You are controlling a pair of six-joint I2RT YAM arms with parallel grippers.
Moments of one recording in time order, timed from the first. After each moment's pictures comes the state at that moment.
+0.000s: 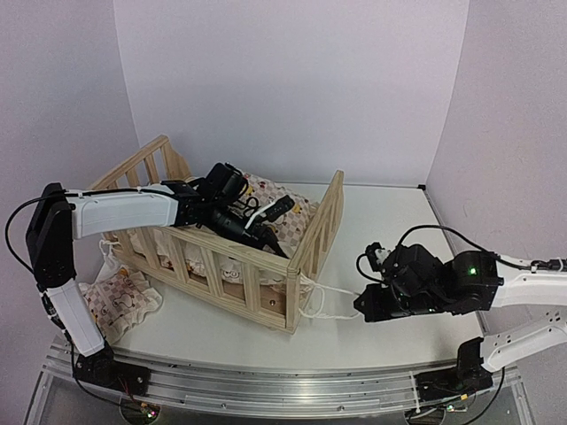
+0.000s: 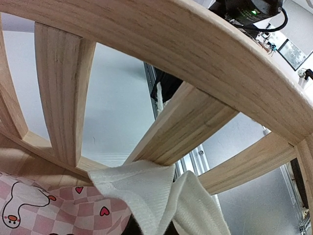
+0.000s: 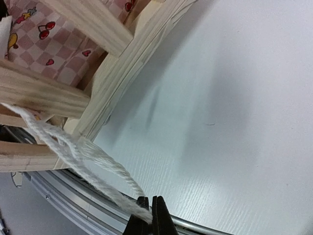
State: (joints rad) left arm -0.79 1.74 1.34 -0.39 1.04 0.32; right arm 1.18 1.07 0.82 -0.68 0.26 0.92
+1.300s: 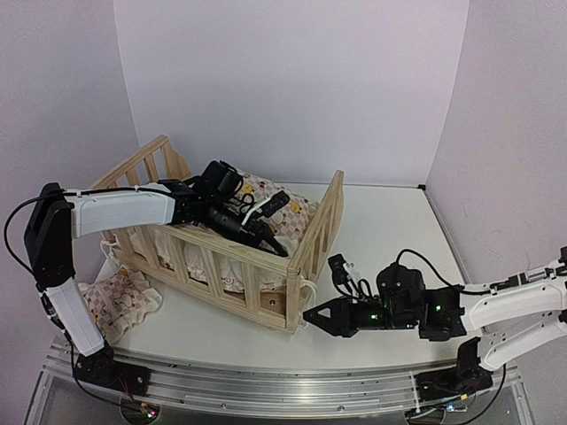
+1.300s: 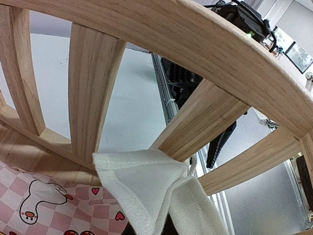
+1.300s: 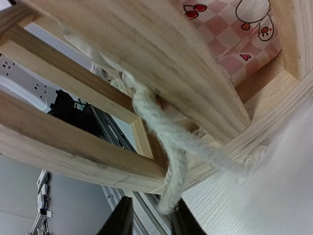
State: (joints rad) left arm -0.76 1.73 1.33 -0.37 1.02 0.32; right arm 1.19 1.20 0.50 0.28 -0.06 0.78
